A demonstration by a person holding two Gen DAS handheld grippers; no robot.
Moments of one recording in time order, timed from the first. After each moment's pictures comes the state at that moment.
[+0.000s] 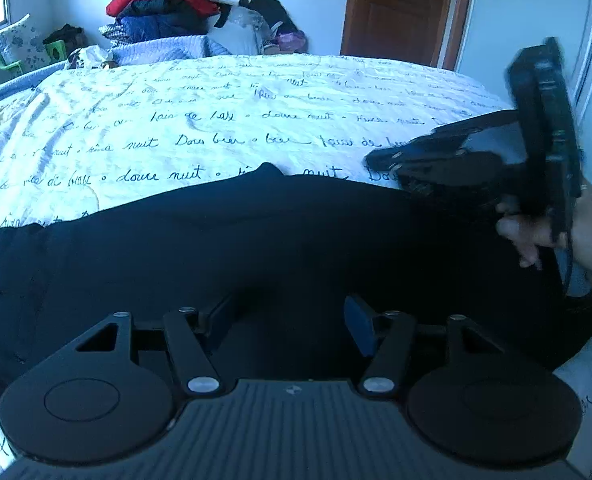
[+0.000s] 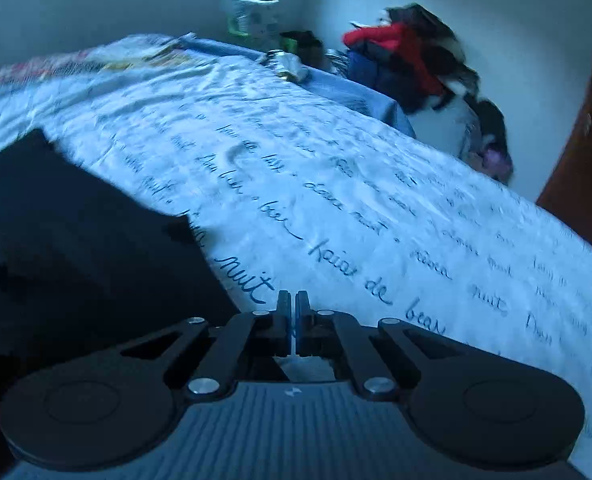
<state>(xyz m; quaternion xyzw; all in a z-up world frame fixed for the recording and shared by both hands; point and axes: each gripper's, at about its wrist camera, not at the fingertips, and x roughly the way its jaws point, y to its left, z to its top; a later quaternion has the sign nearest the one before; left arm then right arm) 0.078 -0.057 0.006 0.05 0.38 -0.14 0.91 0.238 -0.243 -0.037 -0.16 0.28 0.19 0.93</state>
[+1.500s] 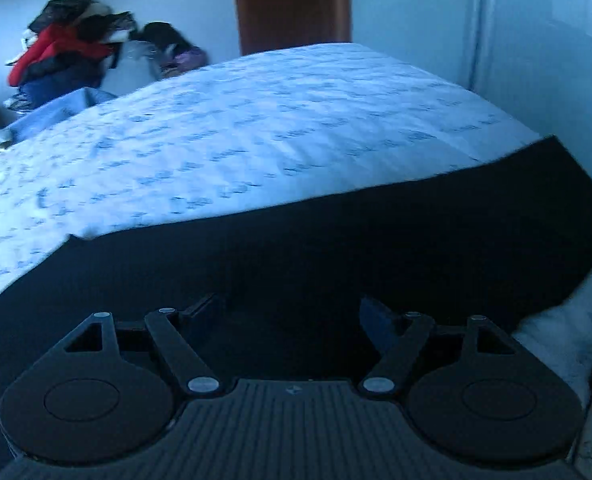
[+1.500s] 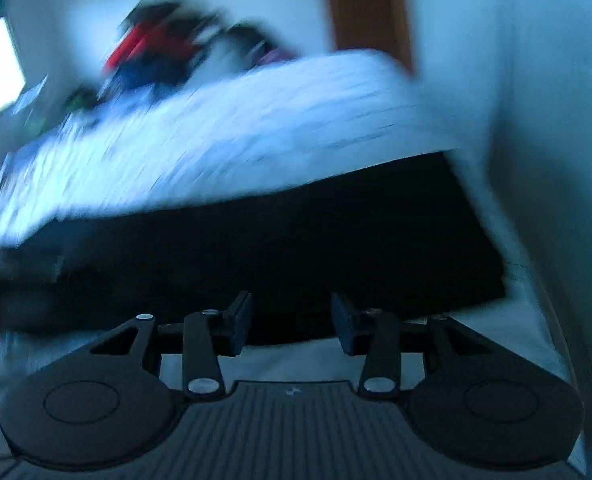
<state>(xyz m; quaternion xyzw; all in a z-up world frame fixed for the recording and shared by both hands) 0.056 -0.200 -0.008 0.15 0.36 -0.26 0.88 -0.044 -0.469 -0.020 0.18 0.33 -0.08 0.93</state>
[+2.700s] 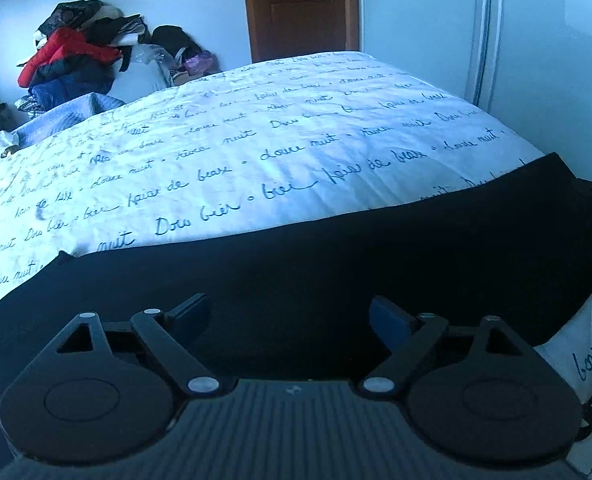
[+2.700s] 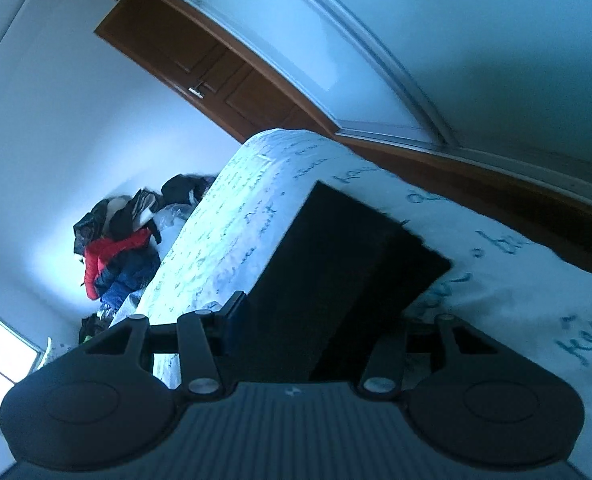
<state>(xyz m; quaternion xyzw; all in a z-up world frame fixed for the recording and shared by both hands) 0.054 -0.231 0.005 0.15 0.35 -0.23 0.89 -0.047 -0.546 -0.080 0.47 0.14 -0.15 0.86</state>
